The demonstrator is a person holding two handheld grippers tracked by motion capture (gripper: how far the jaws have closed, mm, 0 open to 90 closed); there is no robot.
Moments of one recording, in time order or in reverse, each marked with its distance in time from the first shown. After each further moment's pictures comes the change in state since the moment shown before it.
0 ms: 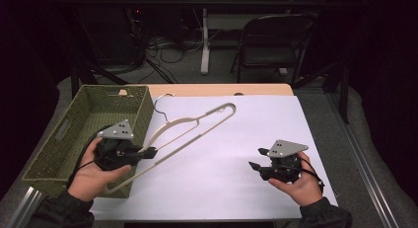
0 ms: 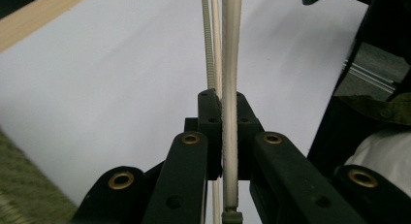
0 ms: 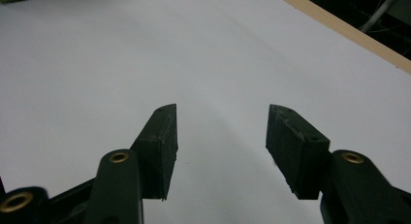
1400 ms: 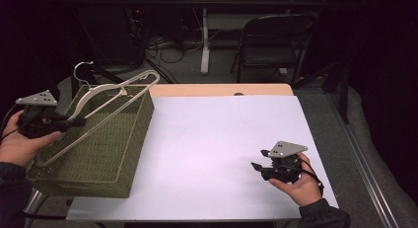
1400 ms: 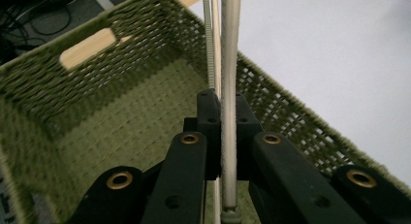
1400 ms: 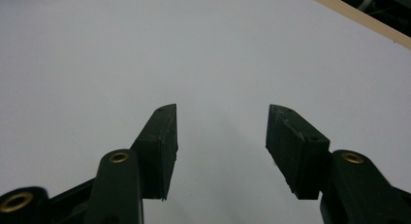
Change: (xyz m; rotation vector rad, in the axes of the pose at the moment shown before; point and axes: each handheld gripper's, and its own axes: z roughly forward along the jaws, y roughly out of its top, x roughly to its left) left arm 0.148 -0.062 -0.105 0.013 0.258 -0.116; right arm -0.006 -0.014 0.008 0.034 -0.033 0.039
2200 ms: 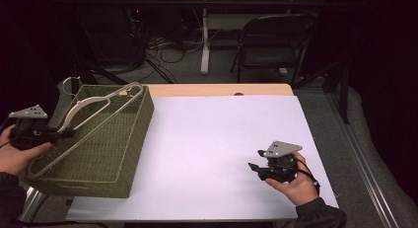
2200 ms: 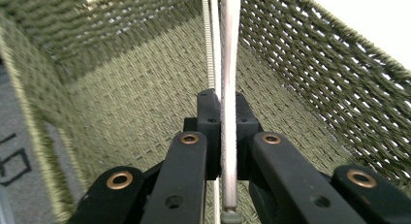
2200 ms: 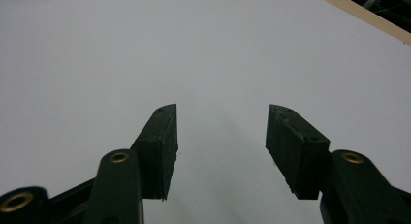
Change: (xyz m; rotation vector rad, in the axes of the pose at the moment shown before) left arm 0.031 -0.055 0.015 0.039 0.013 -0.077; right arm 0.004 0.003 0.007 0.016 0.005 -0.011
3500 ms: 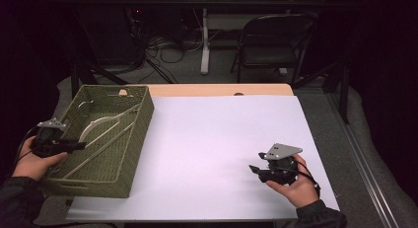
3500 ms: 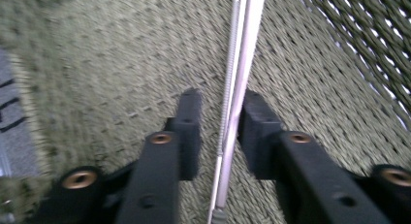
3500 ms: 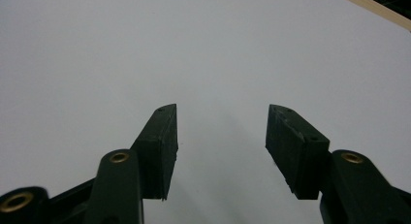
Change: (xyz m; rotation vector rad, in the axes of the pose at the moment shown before) left arm 0.008 -0.034 0.049 0.117 0.090 -0.112; right arm 0.001 -0.008 0.002 0.017 0.002 0.012
